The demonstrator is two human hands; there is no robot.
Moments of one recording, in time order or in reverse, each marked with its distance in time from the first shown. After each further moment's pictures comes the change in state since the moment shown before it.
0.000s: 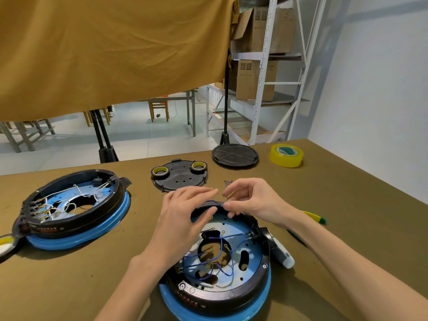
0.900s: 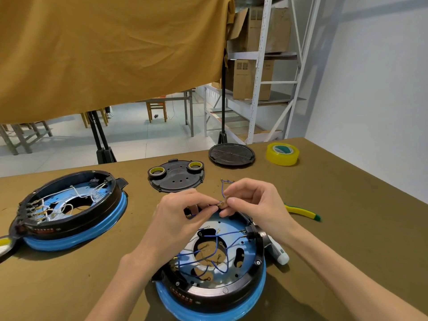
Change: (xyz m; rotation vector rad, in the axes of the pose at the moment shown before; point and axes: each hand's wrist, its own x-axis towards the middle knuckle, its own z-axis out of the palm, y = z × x) left_hand 0.004 0.026 -0.021 -0.276 -0.007 0.066; right_hand -0.039 -0.013 0.018 0.256 0.140 -0.216
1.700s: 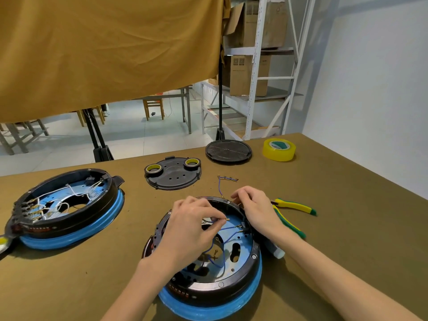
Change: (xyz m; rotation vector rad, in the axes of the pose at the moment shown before) left_hand -0.010 0.001 0.039 0.266 -0.118 -0.124; right_hand 0.011 0.057 -0.016 -0.572 0.282 0.228
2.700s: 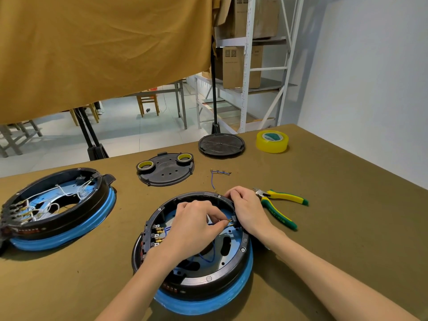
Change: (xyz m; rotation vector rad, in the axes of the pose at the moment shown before) left_hand 0.014 0.010 0.026 -0.033 -0.197 -0.176; right_hand -0.005 0.012 0.010 0.033 0.043 0.114
